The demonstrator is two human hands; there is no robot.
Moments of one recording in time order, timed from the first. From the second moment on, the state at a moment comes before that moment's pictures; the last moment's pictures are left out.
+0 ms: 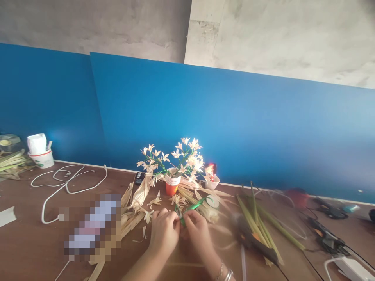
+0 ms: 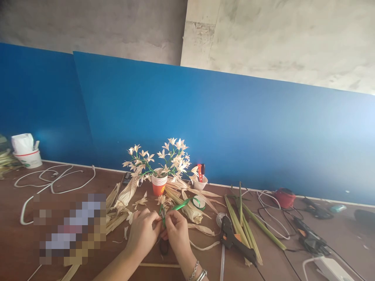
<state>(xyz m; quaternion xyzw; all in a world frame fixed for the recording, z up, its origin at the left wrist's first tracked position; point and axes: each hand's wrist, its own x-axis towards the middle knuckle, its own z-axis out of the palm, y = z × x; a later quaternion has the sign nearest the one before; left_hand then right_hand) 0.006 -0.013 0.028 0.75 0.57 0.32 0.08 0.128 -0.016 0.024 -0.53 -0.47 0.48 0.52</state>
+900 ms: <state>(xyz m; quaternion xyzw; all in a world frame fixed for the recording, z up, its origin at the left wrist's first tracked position) -0.003 -0.006 0.030 0.74 0.55 0.33 0.20 0.143 -0.011 0.028 -0.53 -0.45 0.56 0.46</state>
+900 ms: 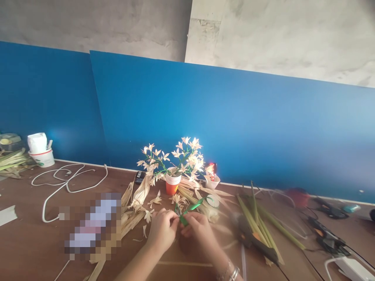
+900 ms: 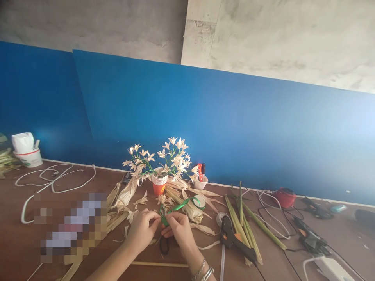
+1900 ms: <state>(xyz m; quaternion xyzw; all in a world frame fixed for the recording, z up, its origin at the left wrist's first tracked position) 0.000 -0.001 0.024 0.67 0.56 0.36 0.34 0.137 -0.011 0.018 -0.55 -0.45 0.53 0.47</state>
